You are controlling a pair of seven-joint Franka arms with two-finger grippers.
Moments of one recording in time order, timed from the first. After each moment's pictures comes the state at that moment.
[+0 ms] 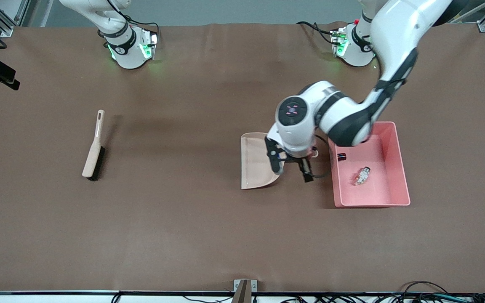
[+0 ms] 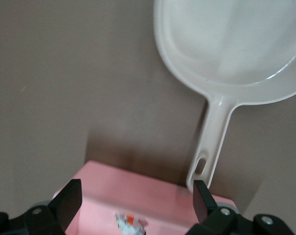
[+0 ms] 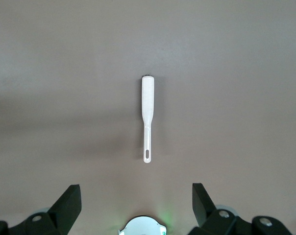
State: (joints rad) left arm -0.02 0.63 -0.70 -1.45 0.60 1.81 0.44; right arm -0.04 -0.04 0.01 -1.43 -0.06 1.32 0.05
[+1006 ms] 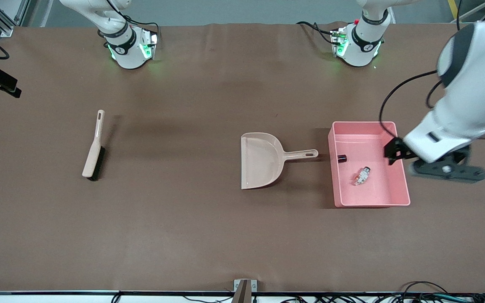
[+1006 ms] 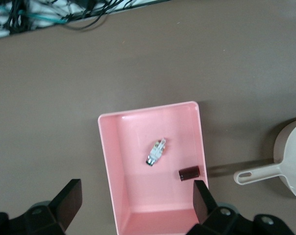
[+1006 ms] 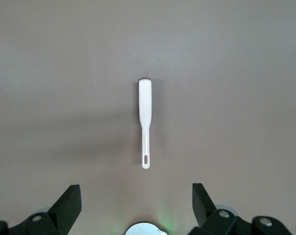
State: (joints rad) left arm 0.10 0.26 -0.35 -1.38 0.19 1.69 -0.12; right arm -0.05 -0.04 0.00 -1.49 -0.06 1.37 0.05
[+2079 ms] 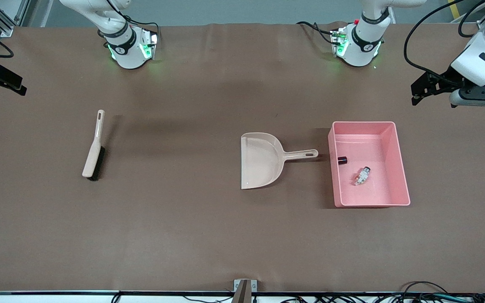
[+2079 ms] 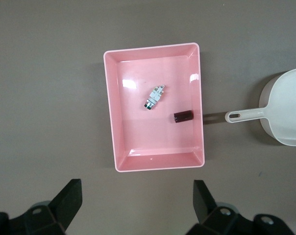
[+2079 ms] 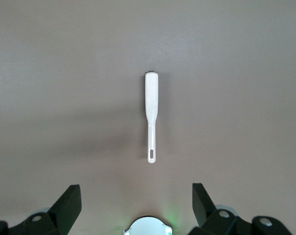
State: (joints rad) left arm -0.14 -0.12 0.01 -1.73 0.03 1.64 -0.04; right arm -0.05 -0.05 0.00 -1.51 -0.03 1.37 0.05
